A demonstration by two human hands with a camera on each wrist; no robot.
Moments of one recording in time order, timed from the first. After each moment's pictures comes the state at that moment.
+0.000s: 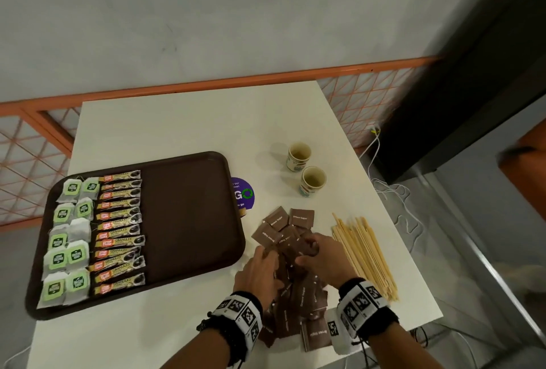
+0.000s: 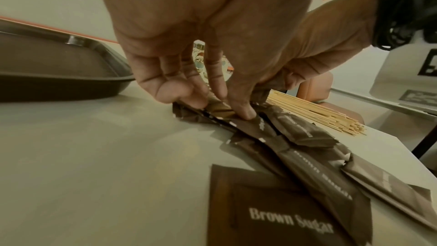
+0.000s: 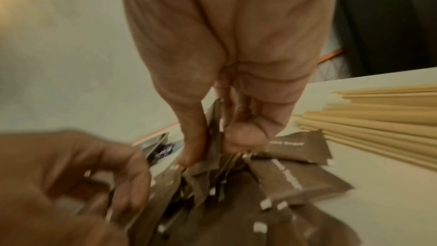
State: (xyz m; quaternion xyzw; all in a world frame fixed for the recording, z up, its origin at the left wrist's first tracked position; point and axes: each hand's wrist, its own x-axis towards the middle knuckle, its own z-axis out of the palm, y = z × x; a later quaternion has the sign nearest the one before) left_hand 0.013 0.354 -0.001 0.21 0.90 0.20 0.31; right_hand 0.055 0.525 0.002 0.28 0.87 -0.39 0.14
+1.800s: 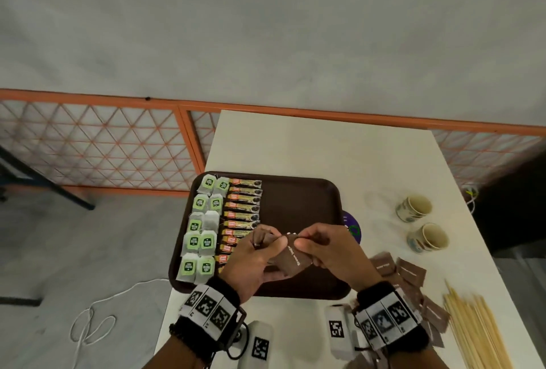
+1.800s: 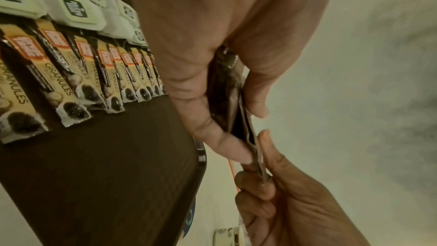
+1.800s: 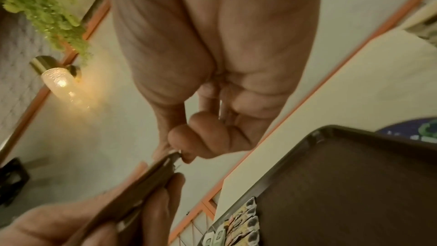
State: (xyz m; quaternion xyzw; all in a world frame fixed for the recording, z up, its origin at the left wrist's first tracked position) left_hand -0.095 0.141 0.078 -0.14 0.52 0.77 0.33; right_hand -0.086 0.331 0.089 0.03 0.82 -0.55 0.13
